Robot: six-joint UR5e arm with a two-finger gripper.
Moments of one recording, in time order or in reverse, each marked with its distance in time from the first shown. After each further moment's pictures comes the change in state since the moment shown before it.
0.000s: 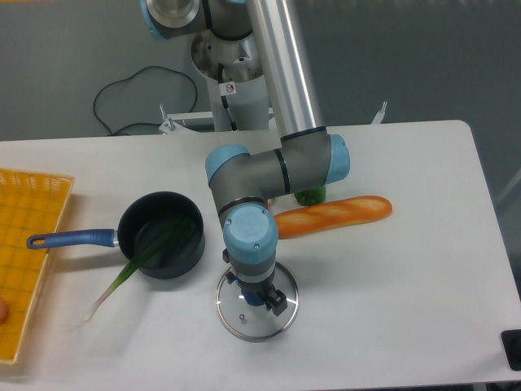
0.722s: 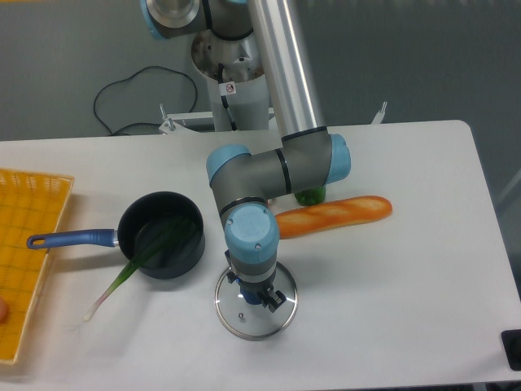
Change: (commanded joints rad) arm 0.002 0.002 -0.002 0.000 0.000 0.020
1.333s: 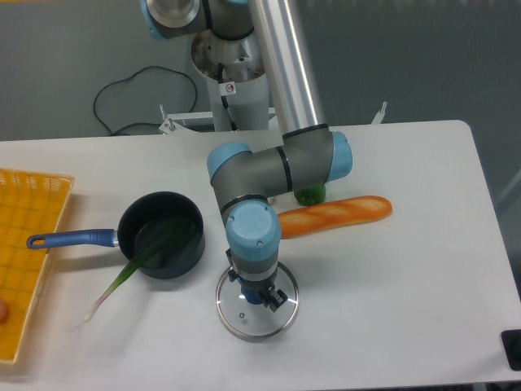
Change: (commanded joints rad) arm 0.011 0.034 0.002 -0.008 -0.006 0.003
